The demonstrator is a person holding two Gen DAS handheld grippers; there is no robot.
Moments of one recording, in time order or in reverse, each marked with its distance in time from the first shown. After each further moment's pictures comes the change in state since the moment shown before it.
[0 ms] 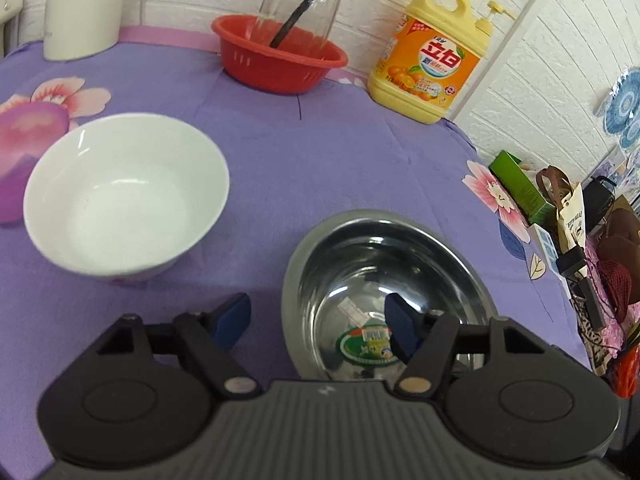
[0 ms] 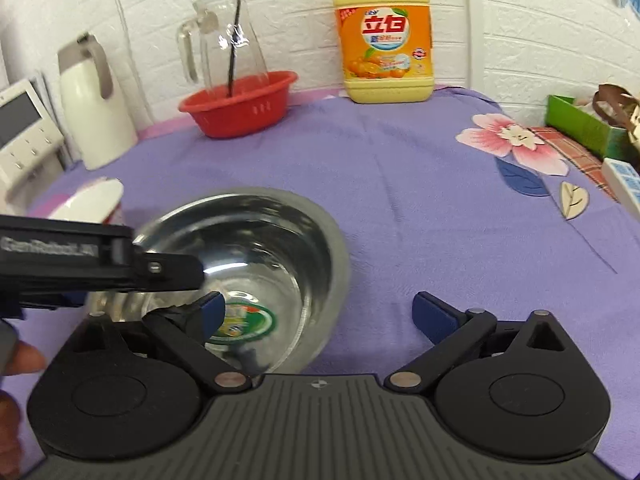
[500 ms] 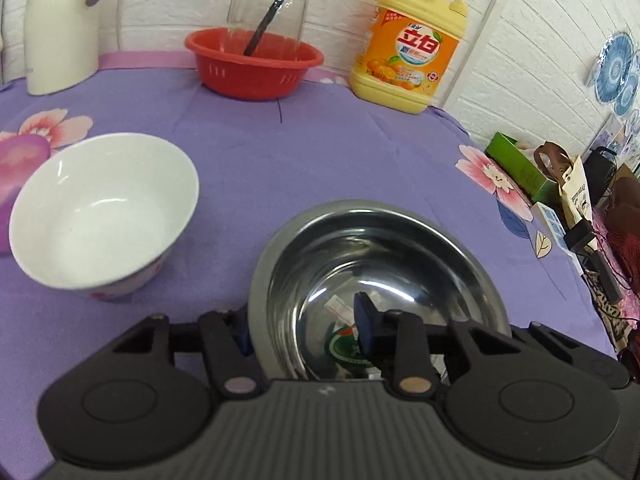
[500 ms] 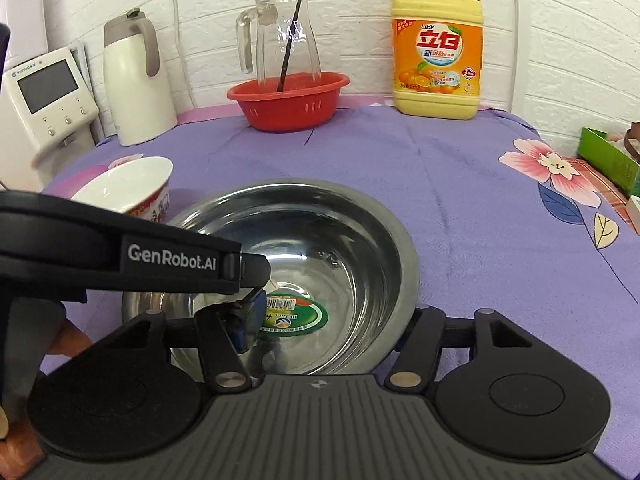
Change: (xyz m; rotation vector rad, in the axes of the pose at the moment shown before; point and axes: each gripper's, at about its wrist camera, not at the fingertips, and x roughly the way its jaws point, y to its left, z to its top) left arm 0.005 -0.013 -0.005 0.090 -0.009 0.014; right arm -0.003 0.025 -0.005 -0.115 -0.008 0.057
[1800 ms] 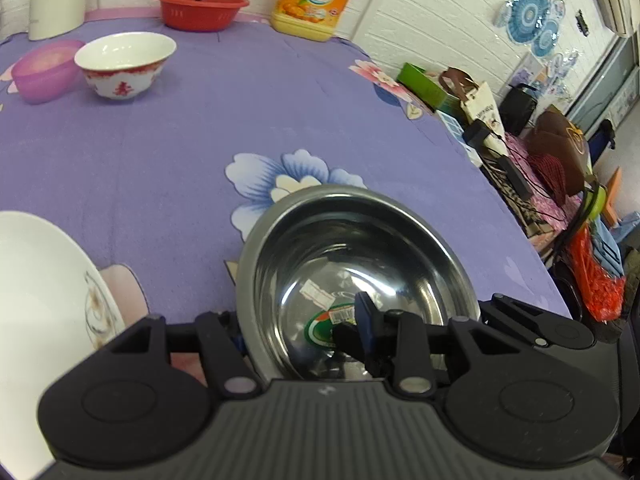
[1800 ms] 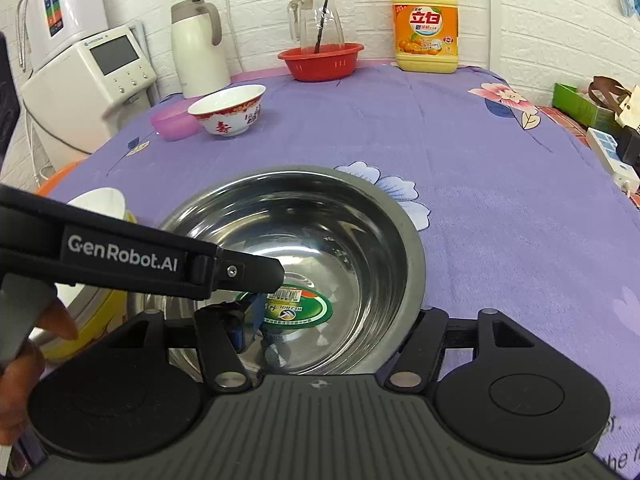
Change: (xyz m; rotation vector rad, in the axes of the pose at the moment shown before) left arm -0.140 -0.037 -0.150 0.080 0.121 -0.170; right arm -0.165 0.029 -0.116 0.005 0.065 0.047
